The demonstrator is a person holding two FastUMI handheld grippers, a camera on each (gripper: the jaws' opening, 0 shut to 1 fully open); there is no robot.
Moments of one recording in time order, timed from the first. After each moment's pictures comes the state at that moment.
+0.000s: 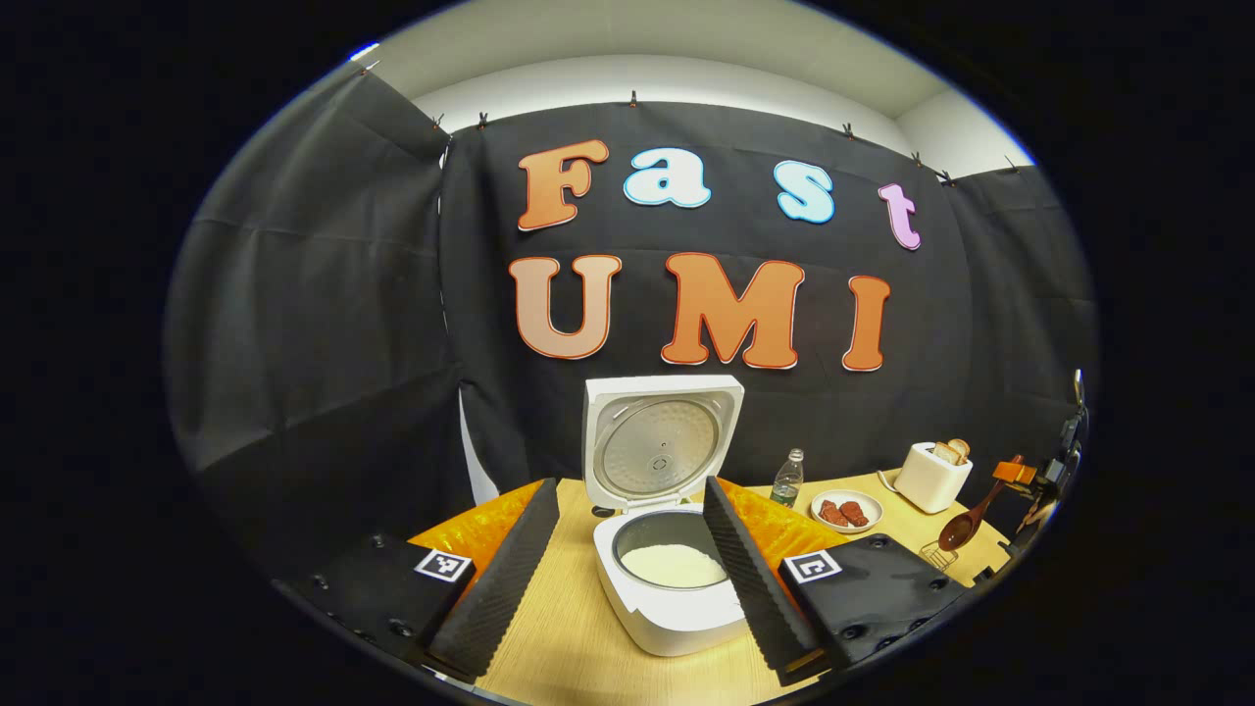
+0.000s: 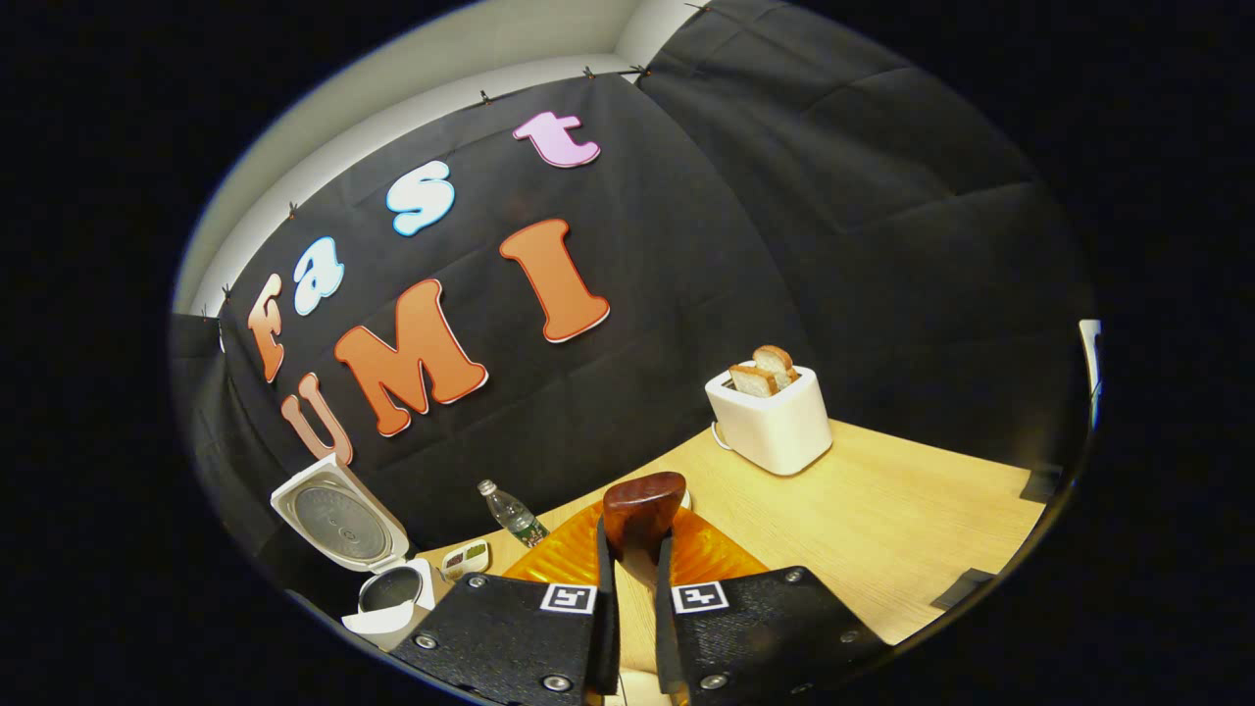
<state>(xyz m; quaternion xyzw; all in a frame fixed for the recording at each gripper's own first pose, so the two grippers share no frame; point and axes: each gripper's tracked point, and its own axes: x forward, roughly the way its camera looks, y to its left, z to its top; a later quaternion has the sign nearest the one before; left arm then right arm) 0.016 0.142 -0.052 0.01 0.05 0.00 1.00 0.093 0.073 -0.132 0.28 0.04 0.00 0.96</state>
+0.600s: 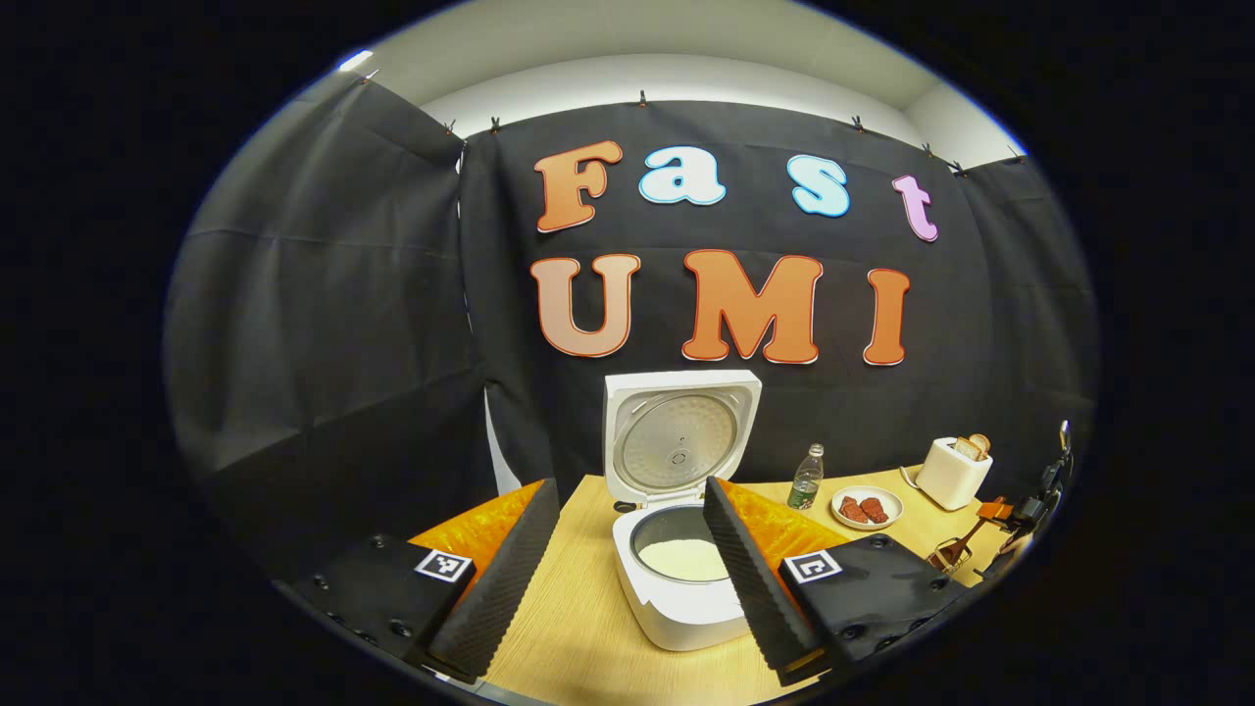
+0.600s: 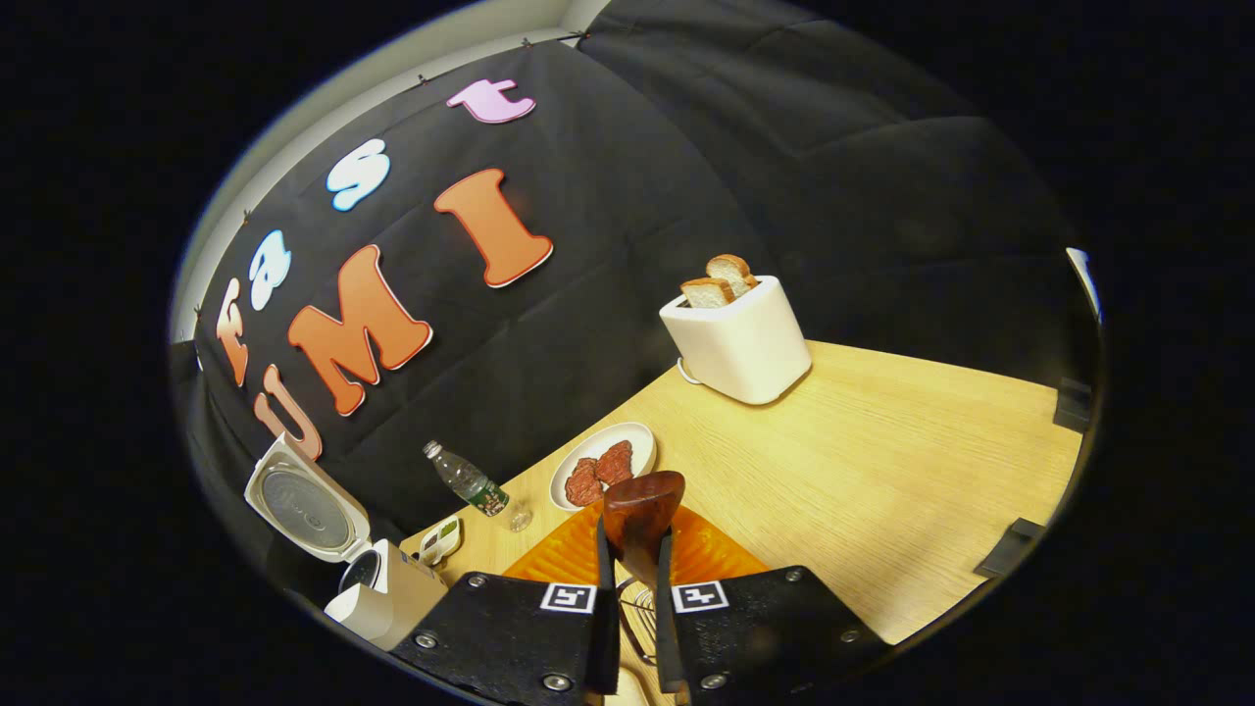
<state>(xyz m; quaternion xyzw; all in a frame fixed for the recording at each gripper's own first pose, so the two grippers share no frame) 0.006 0.146 -0.058 0.02 0.05 0.03 1.00 0.120 0.070 -0.223 0.33 0.11 -0.02 0.94</state>
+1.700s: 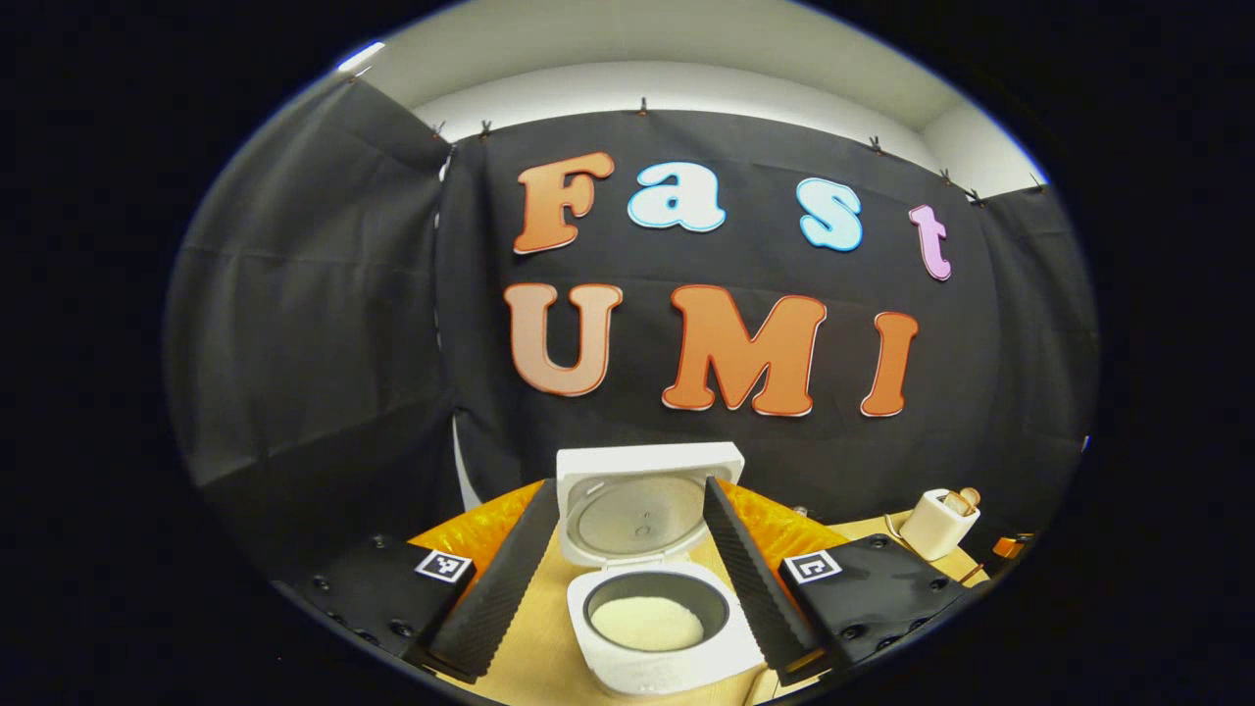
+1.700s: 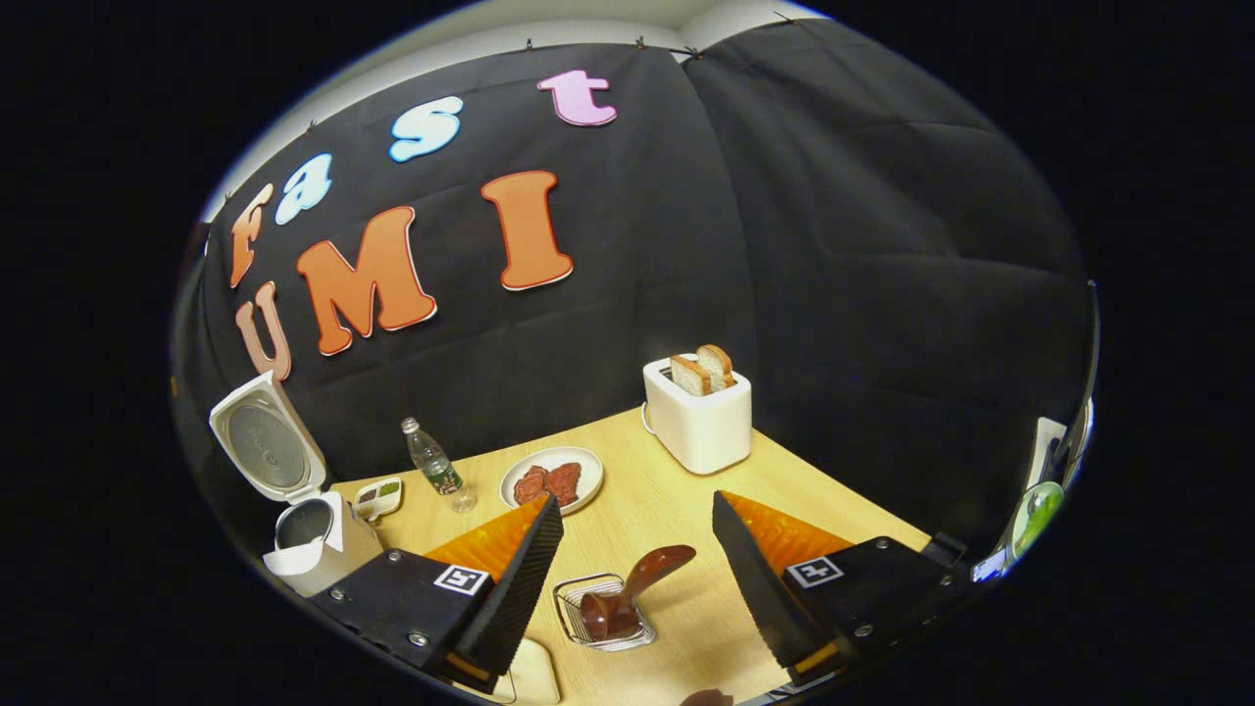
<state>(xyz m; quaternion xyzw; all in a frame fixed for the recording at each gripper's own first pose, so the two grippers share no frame) 0.131 0.104 0.041 -0.01 0.02 0.01 1.00 0.065 0.030 -0.125 0.14 0.11 -0.05 0.98</state>
